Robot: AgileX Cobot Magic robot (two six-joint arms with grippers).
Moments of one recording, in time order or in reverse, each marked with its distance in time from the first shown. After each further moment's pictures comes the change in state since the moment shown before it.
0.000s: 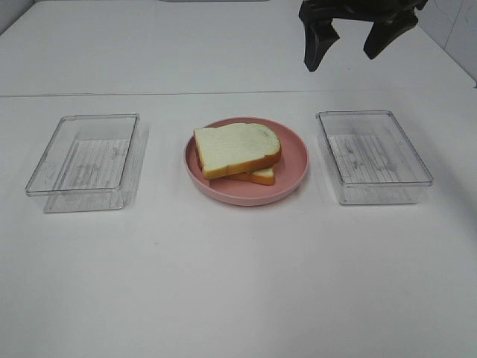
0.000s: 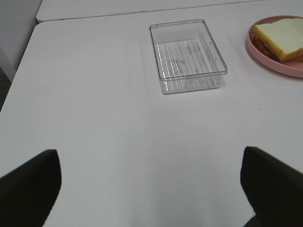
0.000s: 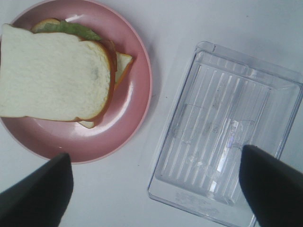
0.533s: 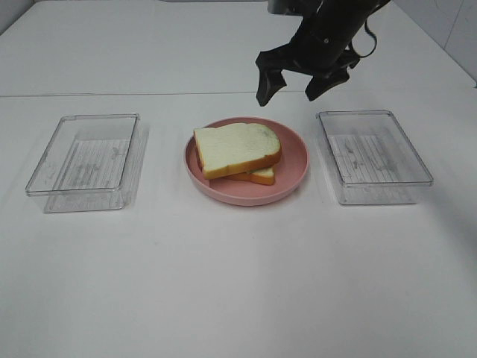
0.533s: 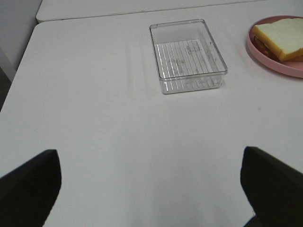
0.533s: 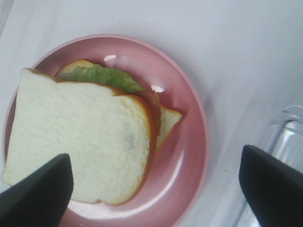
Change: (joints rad) left arm 0.000 0.000 0.000 0.000 0.000 0.000; right arm 0.000 0.212 0.000 0.211 -0.255 -0.115
